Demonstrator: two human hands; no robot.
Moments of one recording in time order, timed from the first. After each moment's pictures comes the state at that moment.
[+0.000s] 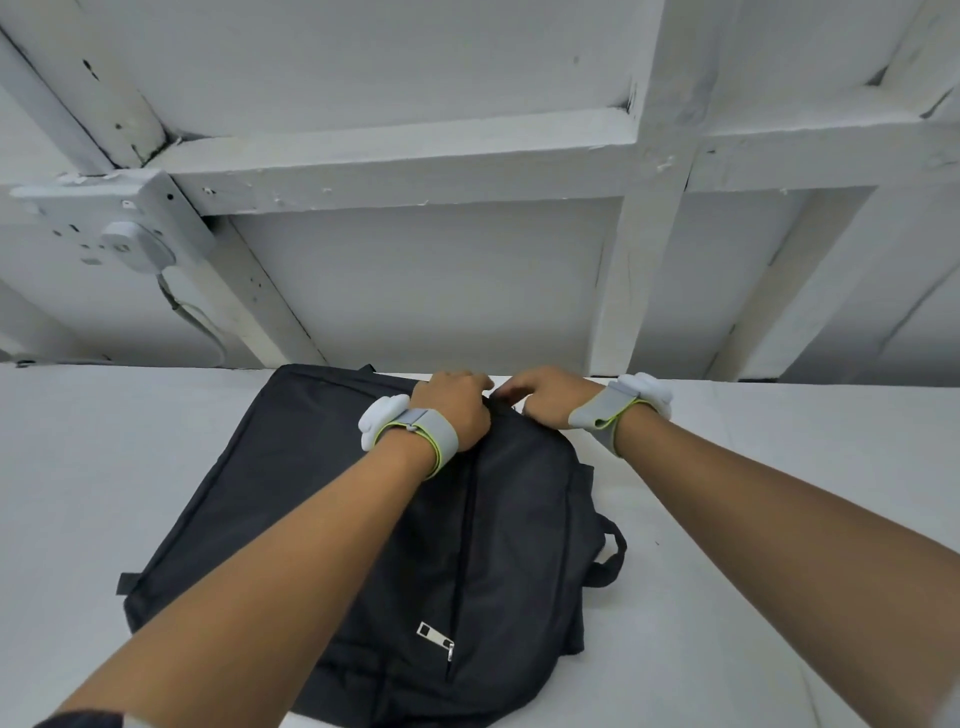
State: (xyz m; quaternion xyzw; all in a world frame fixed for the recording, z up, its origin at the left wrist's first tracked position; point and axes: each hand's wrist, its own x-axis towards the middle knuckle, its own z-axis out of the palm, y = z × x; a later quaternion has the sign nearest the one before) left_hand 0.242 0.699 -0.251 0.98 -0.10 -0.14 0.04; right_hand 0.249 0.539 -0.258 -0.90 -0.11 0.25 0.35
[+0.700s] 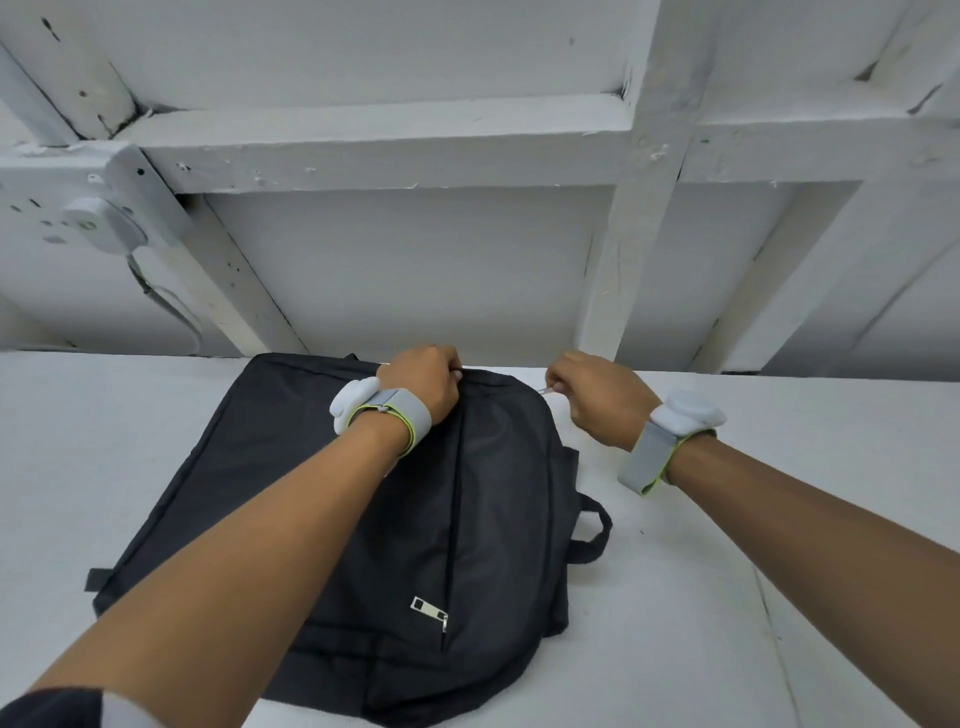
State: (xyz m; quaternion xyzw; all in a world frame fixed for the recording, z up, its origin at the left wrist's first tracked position) left_hand 0.258 0.716 -0.253 0.99 -0.06 -0.08 0.10; right_hand 0.221 0.487 -0.272 -0.98 -0.16 0.01 0.15
